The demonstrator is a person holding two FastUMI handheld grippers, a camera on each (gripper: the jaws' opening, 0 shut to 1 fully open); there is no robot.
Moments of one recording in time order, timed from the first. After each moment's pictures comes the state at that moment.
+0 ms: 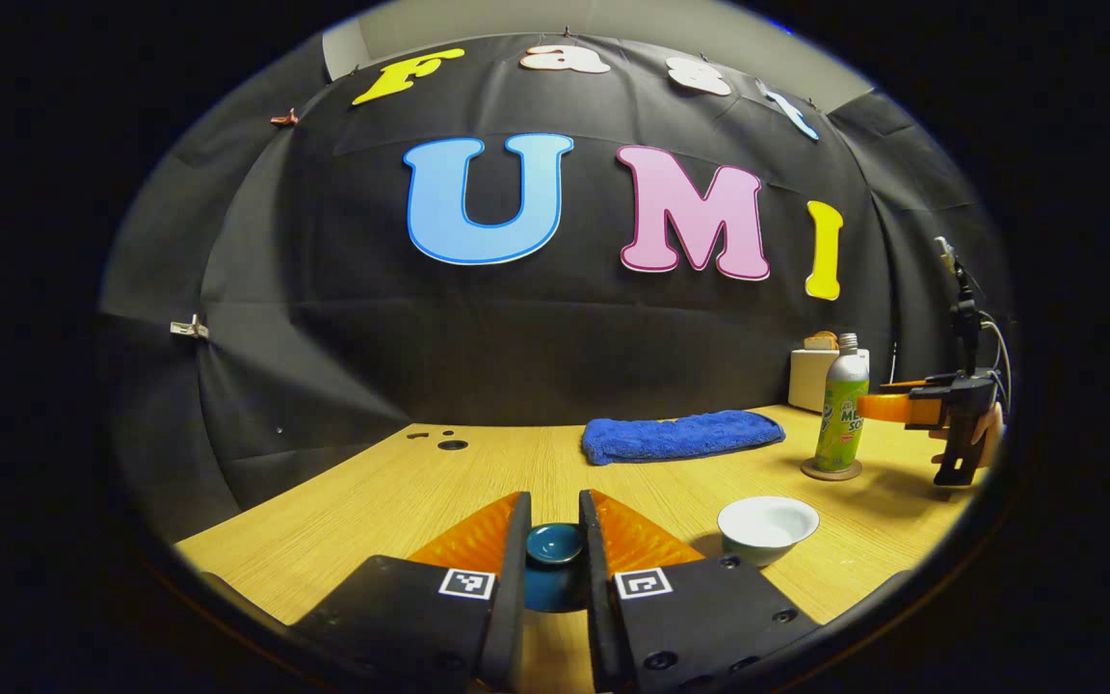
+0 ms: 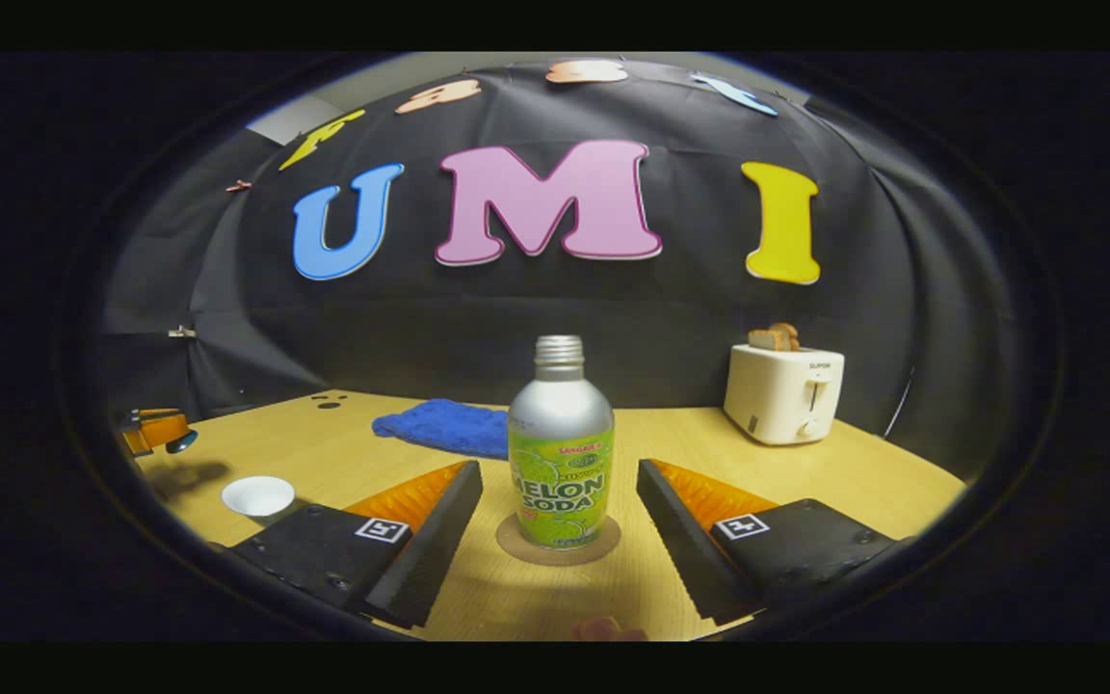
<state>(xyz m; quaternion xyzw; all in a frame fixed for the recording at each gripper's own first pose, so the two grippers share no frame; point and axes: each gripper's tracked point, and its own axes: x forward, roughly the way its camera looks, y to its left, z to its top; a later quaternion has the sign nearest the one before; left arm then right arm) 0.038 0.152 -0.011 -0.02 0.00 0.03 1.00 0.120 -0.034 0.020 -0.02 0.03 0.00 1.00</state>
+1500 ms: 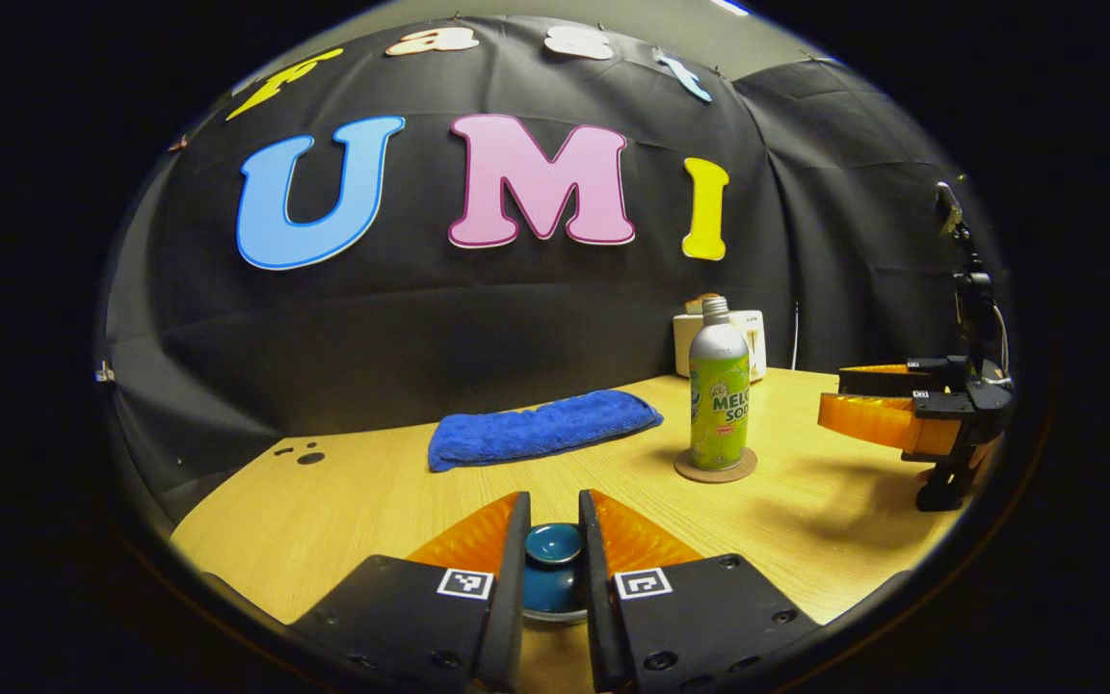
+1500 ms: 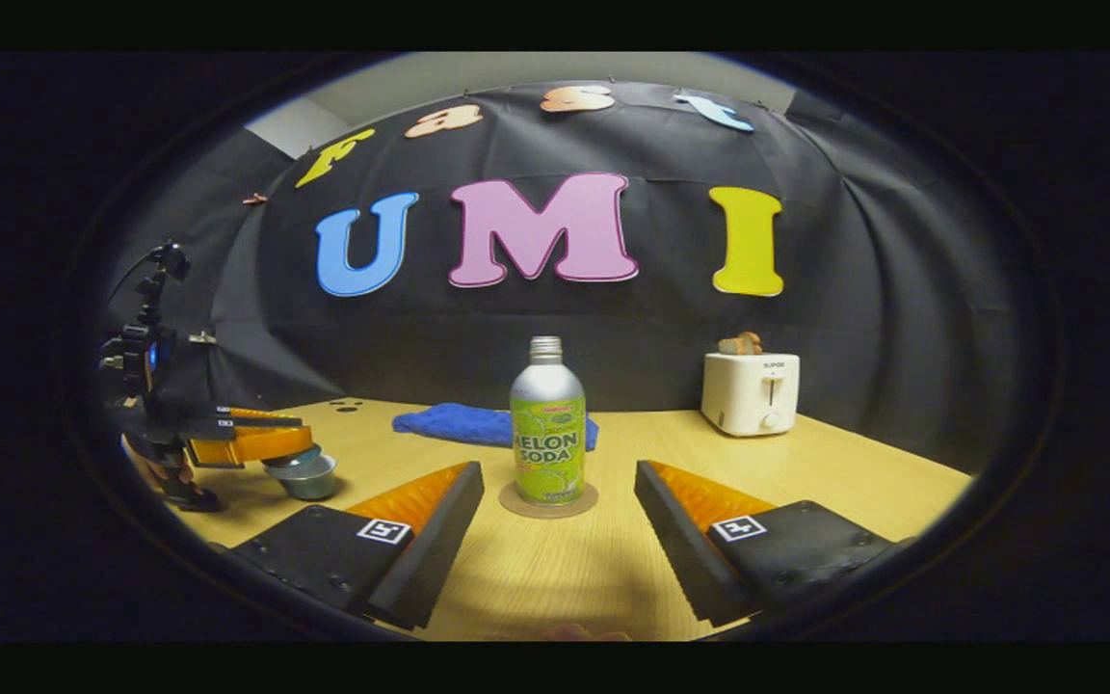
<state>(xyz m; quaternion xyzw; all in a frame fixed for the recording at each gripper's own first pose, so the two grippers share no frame) 0.082 -0.010 -0.009 0.04 0.04 -0.12 0.99 0.053 -0.051 0.002 0.00 0.00 -0.01 1.00</state>
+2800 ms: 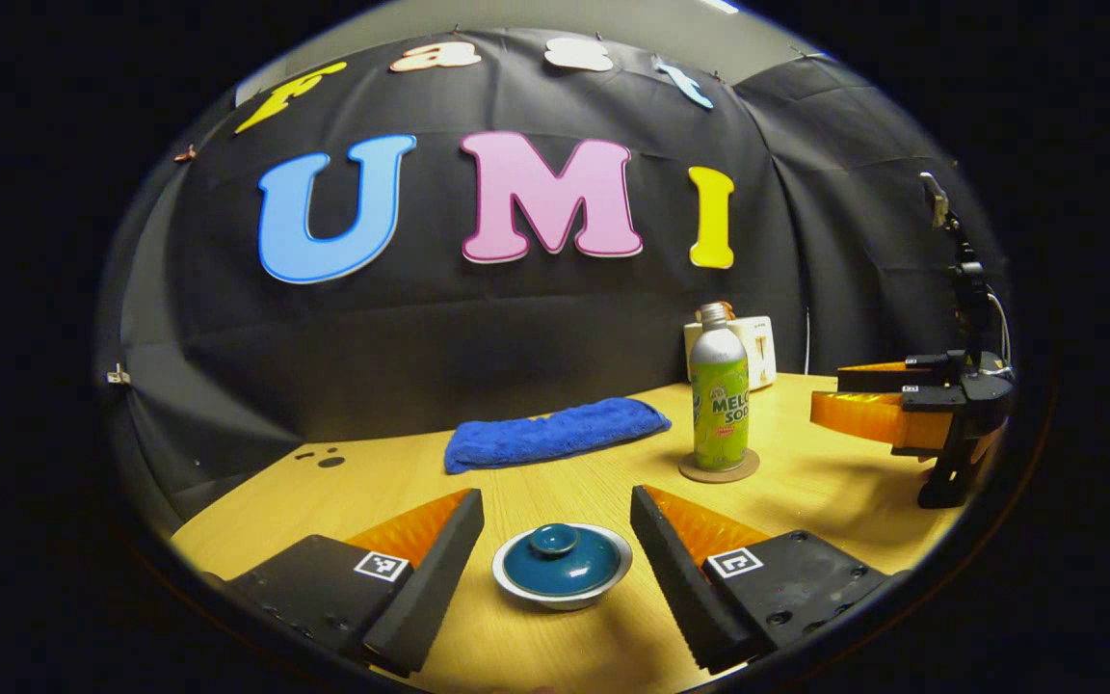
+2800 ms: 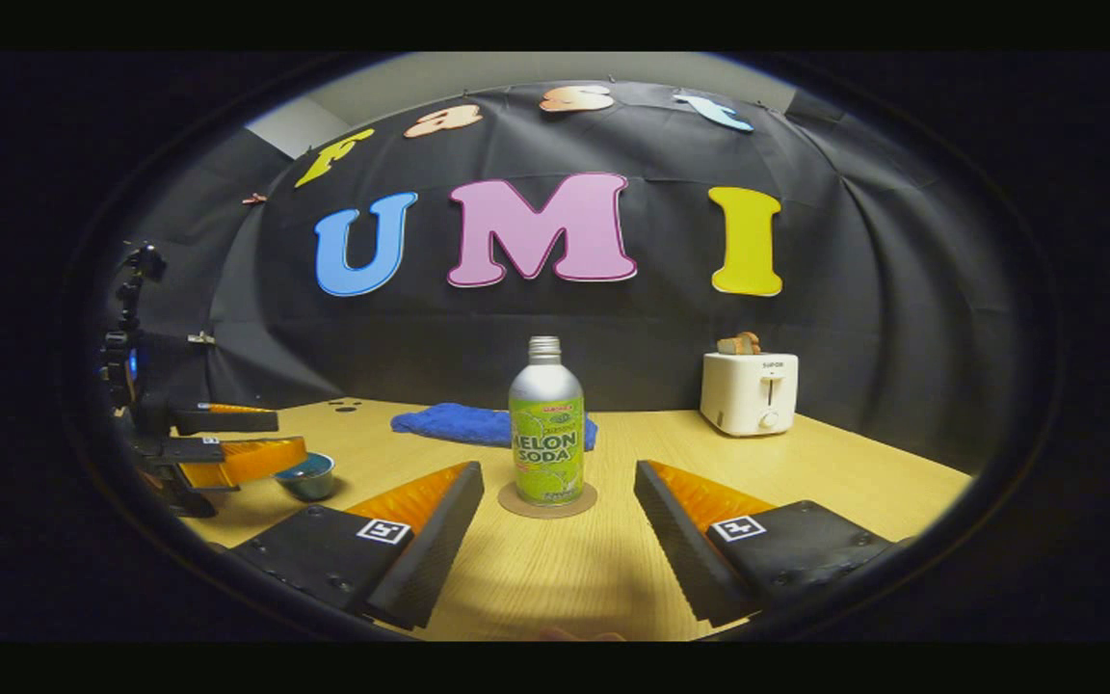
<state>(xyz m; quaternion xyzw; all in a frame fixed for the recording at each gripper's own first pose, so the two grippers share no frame) 0.048 -0.004 -0.001 0.04 0.00 -0.07 1.00 0.053 -0.047 0.002 0.00 0.00 0.00 1.00</state>
